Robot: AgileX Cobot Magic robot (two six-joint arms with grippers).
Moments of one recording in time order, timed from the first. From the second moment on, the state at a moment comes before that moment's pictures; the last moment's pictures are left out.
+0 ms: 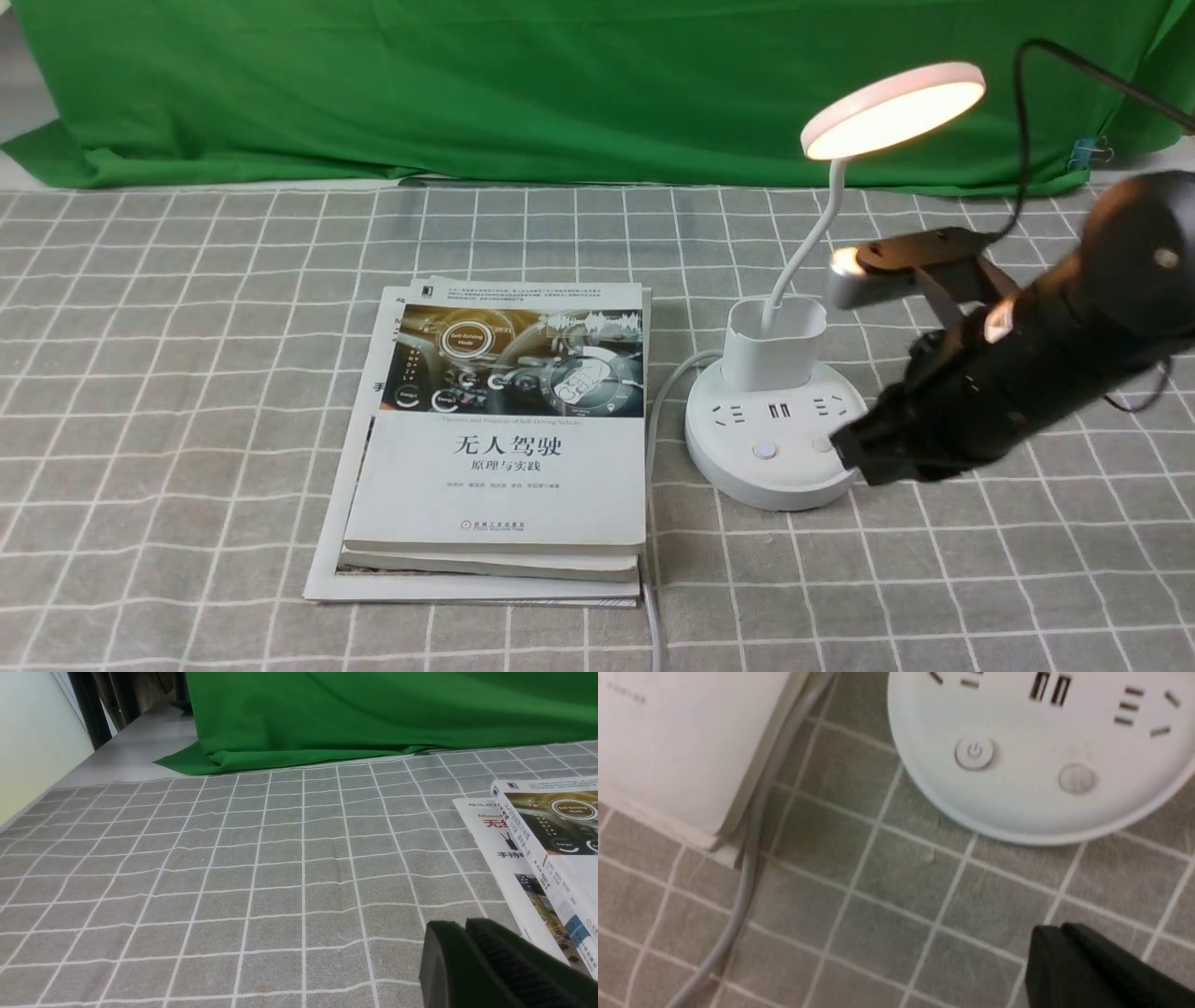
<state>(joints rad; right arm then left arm) 0.40 1.53 -1.02 0.22 0.76 -0.16 0.08 0.00 0.01 0.04 0.23 0.11</state>
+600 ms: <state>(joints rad) 0.40 1.05 -0.78 0.21 0.81 -0.02 0.08 0.00 0.01 0.04 0.23 0.11</state>
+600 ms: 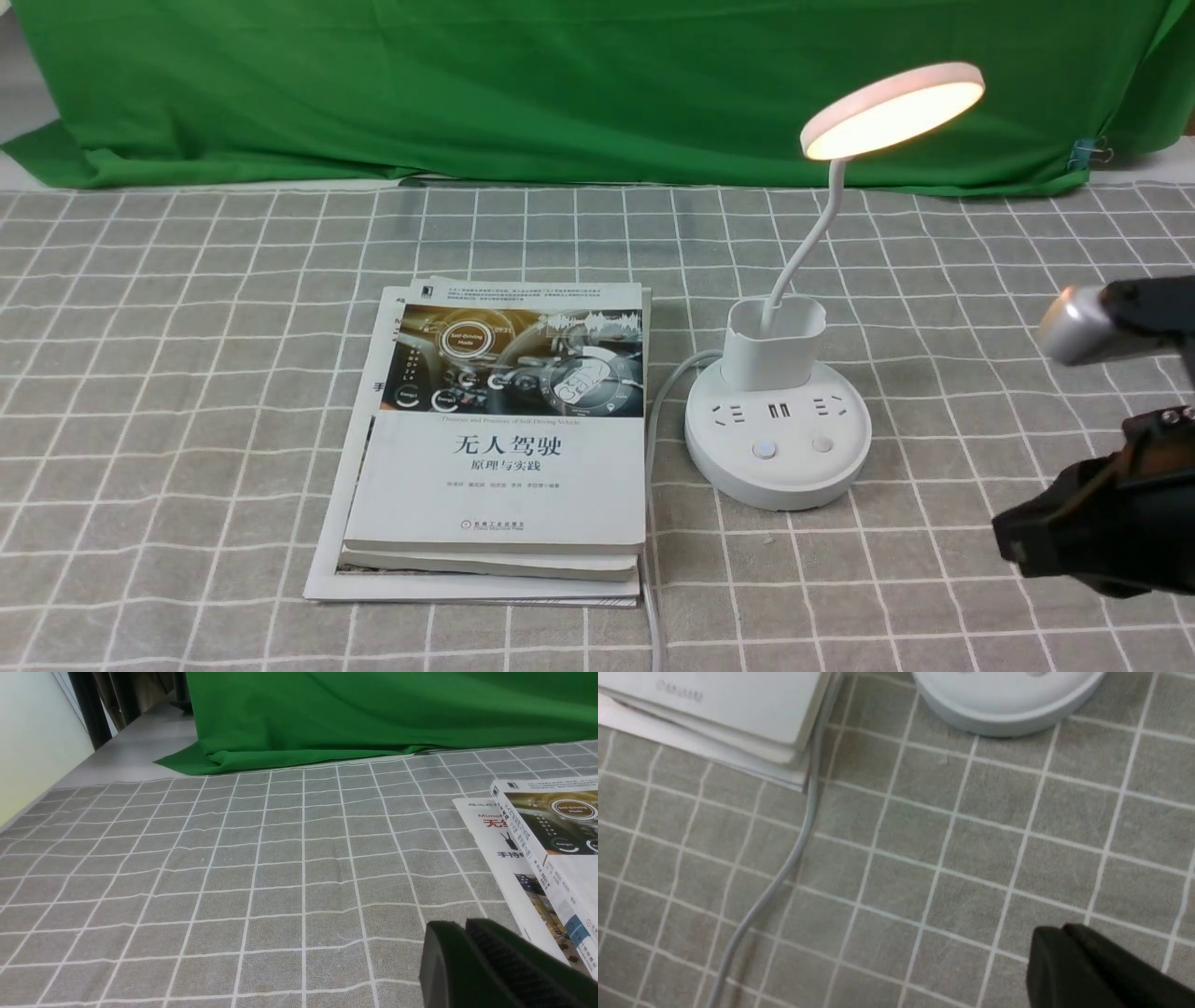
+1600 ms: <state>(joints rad) 0.00 0.00 0.01 0.07 0.24 -0.17 0.08 0.00 0.01 0.04 0.23 0.11</state>
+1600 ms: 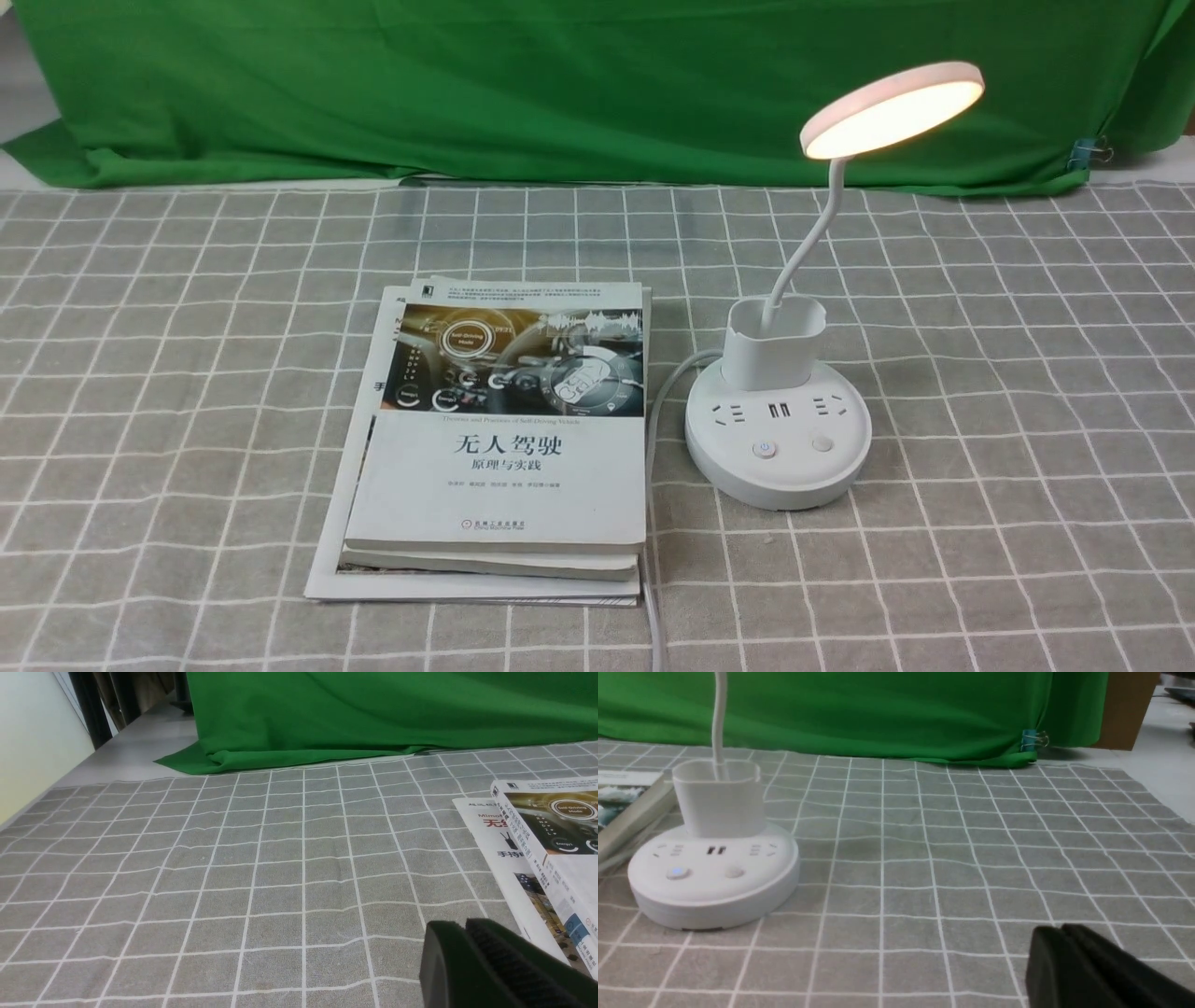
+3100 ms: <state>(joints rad) 0.00 0.00 0.01 0.07 0.25 -0.17 0.08 0.00 0.01 0.04 0.23 0.11</state>
